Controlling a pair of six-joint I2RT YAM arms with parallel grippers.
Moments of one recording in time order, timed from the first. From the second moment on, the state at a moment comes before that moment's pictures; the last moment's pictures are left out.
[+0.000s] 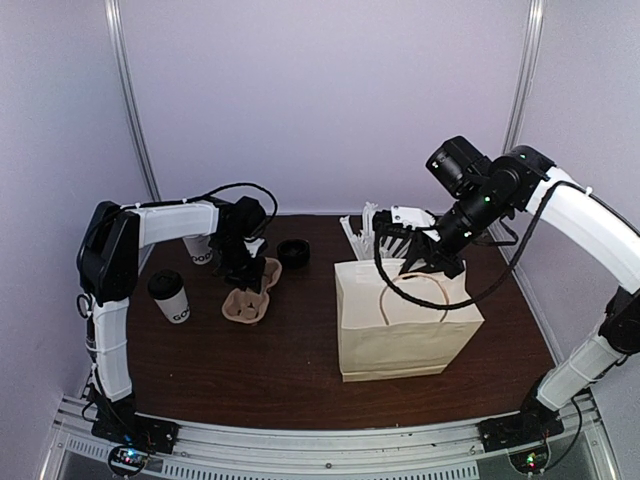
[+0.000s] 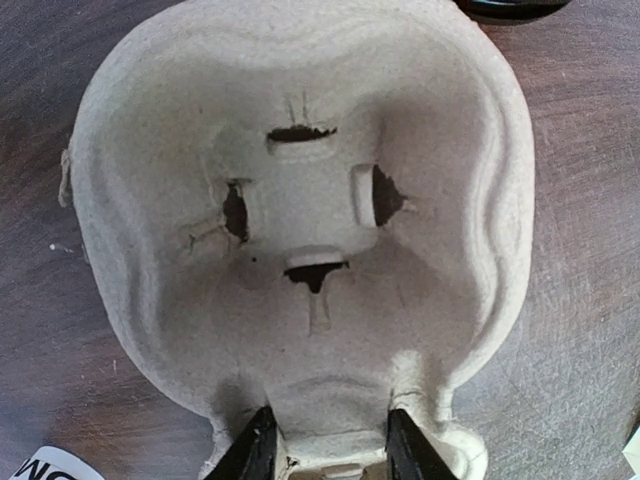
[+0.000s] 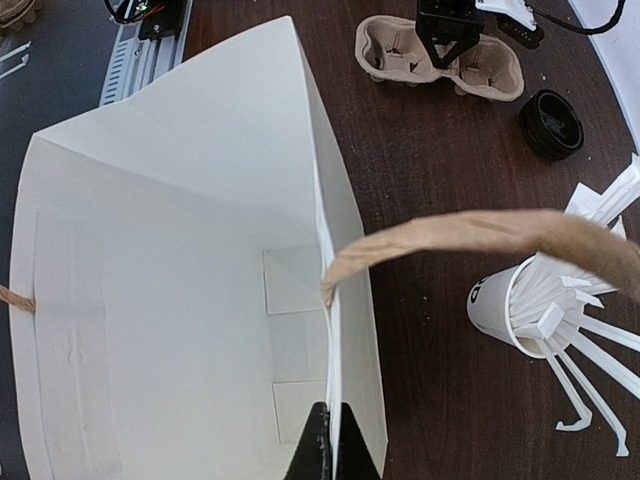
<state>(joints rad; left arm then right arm) -0.52 2.08 1.63 -0.92 0.05 -0.23 0.71 1.50 1.68 -1.26 -0.40 -0.67</state>
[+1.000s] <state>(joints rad) -0.52 1.68 1.69 -1.00 0.10 -0.15 0.52 1.40 1.79 -1.31 -0.51 -0.63</state>
